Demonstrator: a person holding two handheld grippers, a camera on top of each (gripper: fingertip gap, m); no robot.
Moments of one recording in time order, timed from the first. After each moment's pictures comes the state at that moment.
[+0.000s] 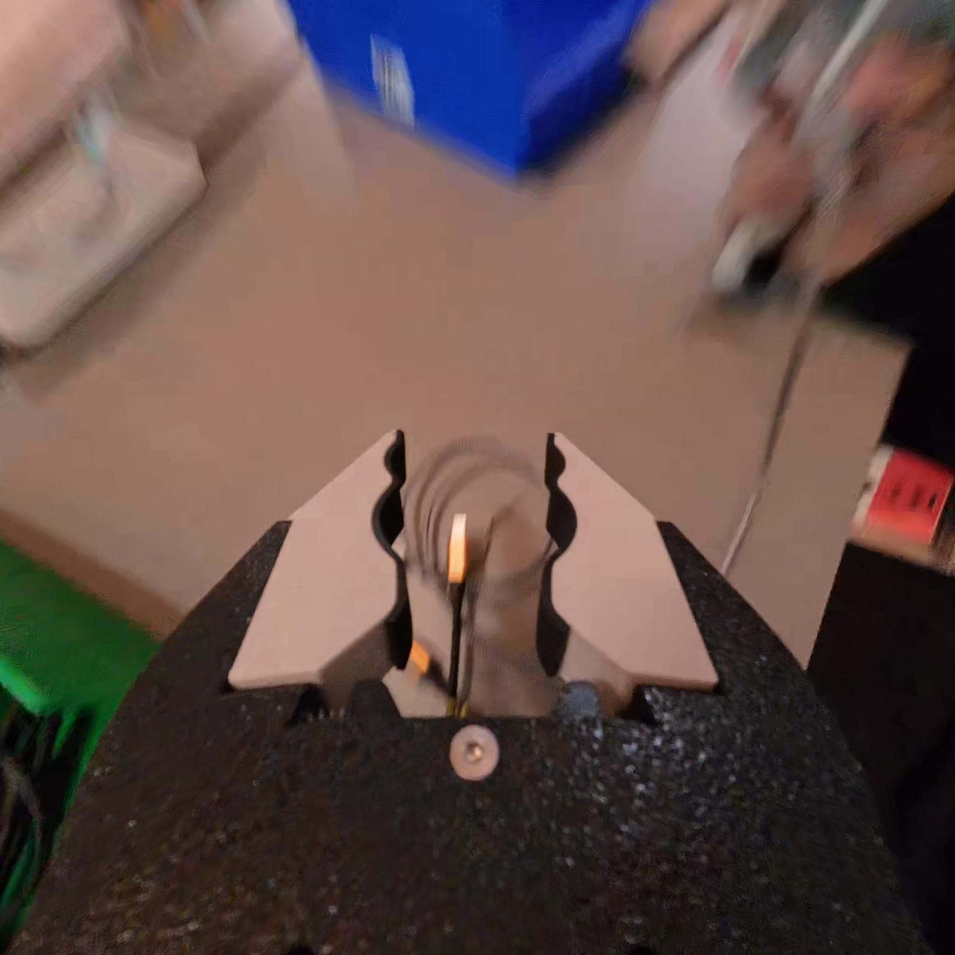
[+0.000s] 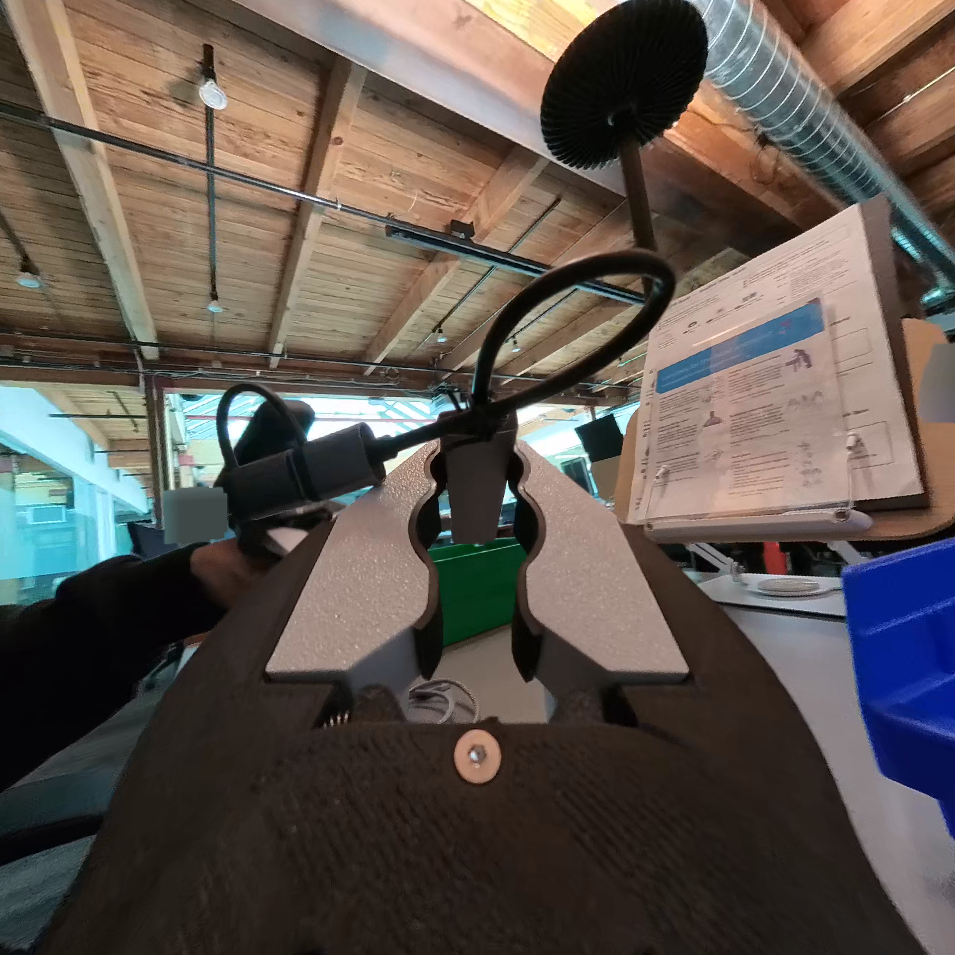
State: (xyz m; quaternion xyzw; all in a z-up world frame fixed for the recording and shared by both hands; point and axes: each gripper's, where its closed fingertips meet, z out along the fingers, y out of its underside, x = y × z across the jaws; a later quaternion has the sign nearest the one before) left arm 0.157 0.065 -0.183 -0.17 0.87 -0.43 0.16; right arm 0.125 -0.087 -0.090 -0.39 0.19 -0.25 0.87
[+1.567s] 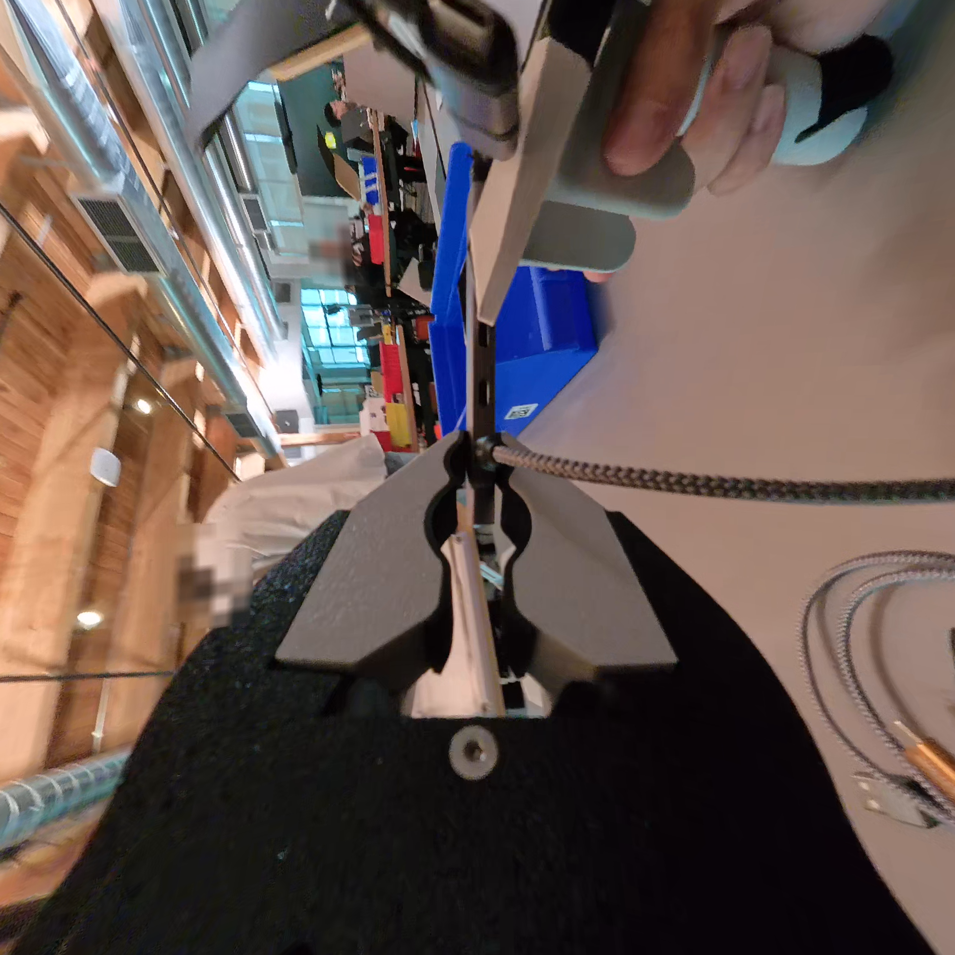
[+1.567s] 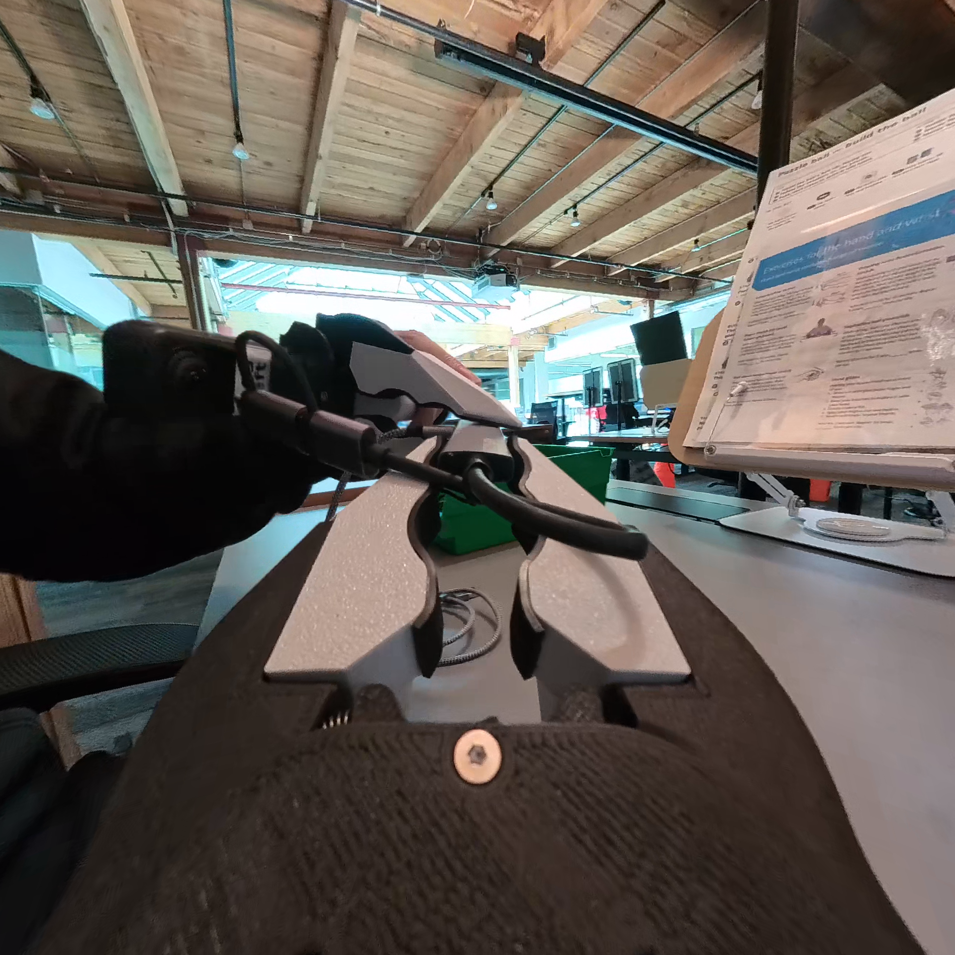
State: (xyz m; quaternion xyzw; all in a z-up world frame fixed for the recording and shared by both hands) left arm 0.154 -0.033 -0.126 0.38 0.69 -0.33 0.52; right arm 0.124 -0.040 -0.115 -0.51 0.17 -0.21 0.82
